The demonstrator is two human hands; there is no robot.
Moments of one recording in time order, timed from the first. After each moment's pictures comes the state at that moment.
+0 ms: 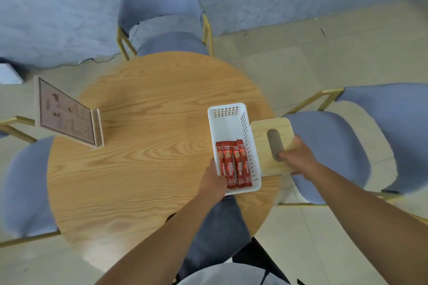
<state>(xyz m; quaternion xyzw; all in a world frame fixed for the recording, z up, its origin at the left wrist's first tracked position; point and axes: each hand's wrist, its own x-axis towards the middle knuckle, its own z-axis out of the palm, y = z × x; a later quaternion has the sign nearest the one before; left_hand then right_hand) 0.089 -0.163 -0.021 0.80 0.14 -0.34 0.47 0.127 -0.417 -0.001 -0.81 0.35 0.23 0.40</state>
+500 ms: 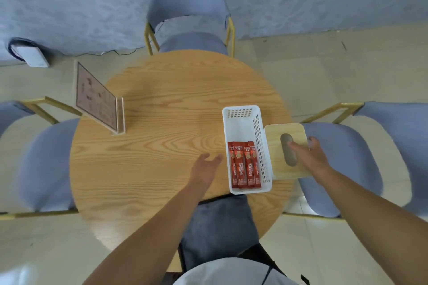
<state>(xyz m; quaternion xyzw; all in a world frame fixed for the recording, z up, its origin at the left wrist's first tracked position) 0.105 -0.106 -0.030 0.70 0.32 -0.29 0.57 0.137 -0.405 -0.001 -0.81 0.36 0.18 0.42</state>
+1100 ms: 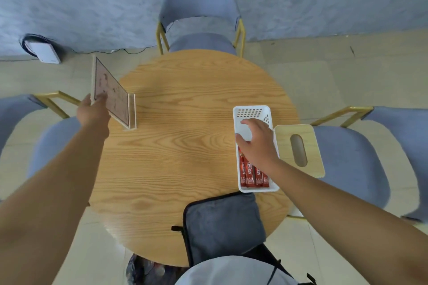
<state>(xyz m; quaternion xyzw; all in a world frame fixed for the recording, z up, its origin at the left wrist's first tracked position) 0.204 0.159 0.048 0.67 0.47 0.11 0.56 0.148 -0.246 0.025 -0.93 -0.01 0.06 0.36</state>
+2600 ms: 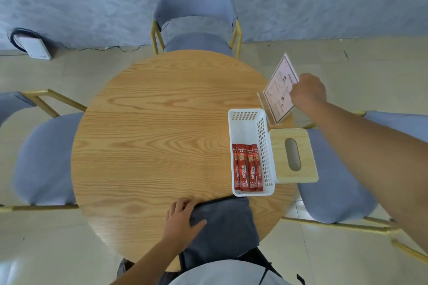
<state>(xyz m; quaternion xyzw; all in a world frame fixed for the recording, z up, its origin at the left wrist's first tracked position) -0.032 -0.033 -0.077 0.91 0.06 -0.29 0.28 0.290 -0.343 0.093 -0.97 0.19 0.05 0.12</state>
